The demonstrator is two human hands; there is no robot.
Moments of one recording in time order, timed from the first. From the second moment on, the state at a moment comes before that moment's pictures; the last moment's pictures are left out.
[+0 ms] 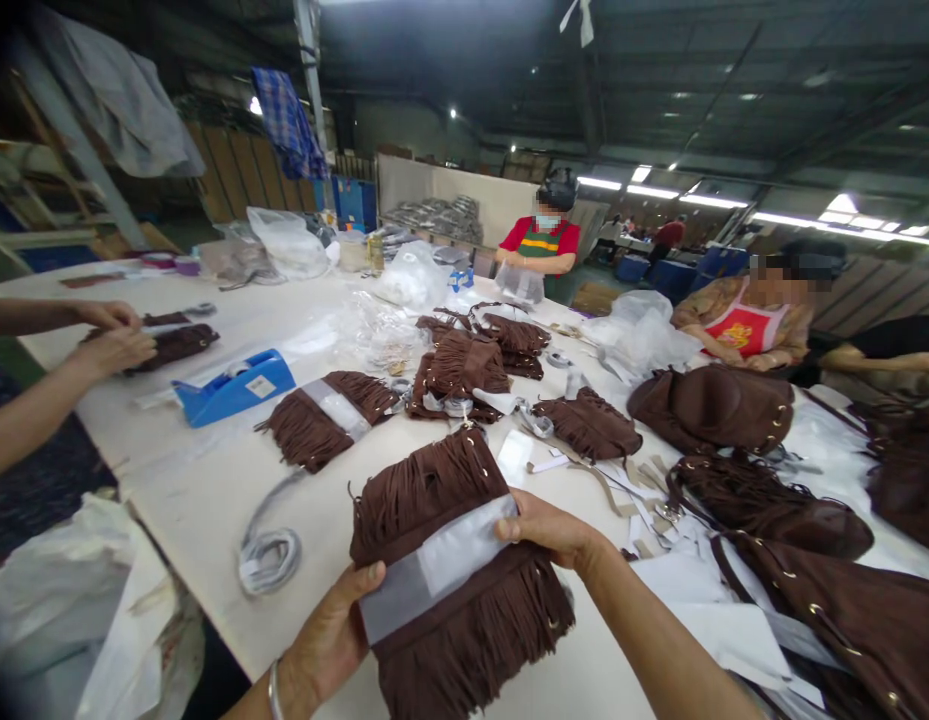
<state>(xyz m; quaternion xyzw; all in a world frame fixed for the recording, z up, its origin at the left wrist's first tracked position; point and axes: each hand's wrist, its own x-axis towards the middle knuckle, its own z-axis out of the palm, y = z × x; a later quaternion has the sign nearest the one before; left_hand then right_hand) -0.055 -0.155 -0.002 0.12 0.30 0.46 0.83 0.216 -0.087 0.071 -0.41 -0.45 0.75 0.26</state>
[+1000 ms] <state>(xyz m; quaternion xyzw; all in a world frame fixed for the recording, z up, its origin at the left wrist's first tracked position) -0.183 0.060 0.040 0.29 0.46 0.36 0.76 0.065 0.006 0.011 -0.40 -0.21 0.73 0.51</state>
